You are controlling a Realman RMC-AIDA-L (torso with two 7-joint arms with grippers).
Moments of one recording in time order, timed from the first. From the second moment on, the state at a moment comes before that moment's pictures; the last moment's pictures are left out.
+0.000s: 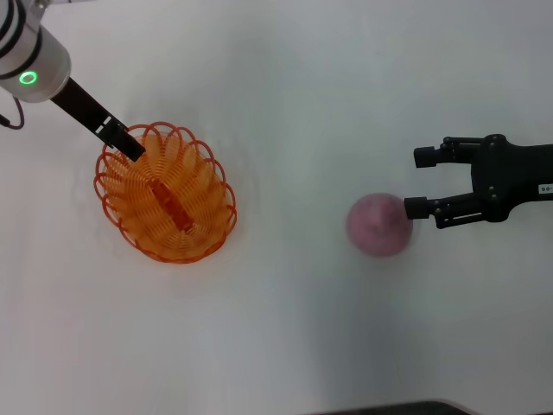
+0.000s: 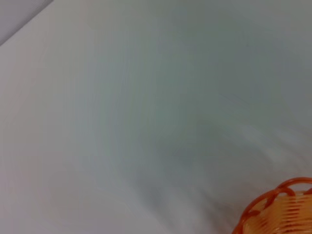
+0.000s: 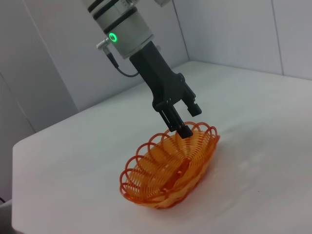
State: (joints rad) left arm -0.92 -2.10 1.18 0.86 2.86 1.33 -2.44; right arm 0.42 2.03 -0.58 -0.75 -2.17 -1.78 1.41
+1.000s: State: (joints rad) left arm -0.92 -2.12 1.21 0.82 2.86 1.29 -2.43; right arm 0.42 2.03 -0.58 -0.75 -2.17 -1.75 1.41
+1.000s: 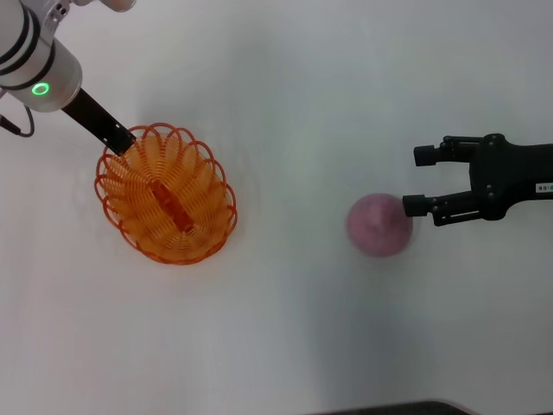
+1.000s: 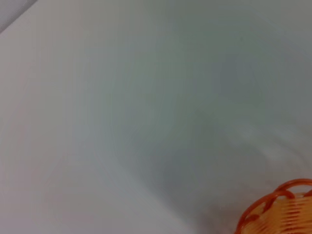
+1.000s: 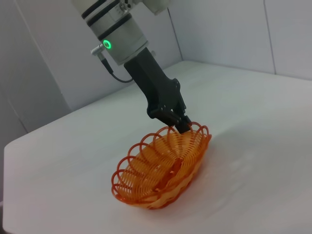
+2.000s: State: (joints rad) left arm -0.94 -2.13 0.84 1.20 2.77 1.76 -2.65; right arm 0.41 2.04 -0.36 -0.75 -2.16 -1.78 1.29
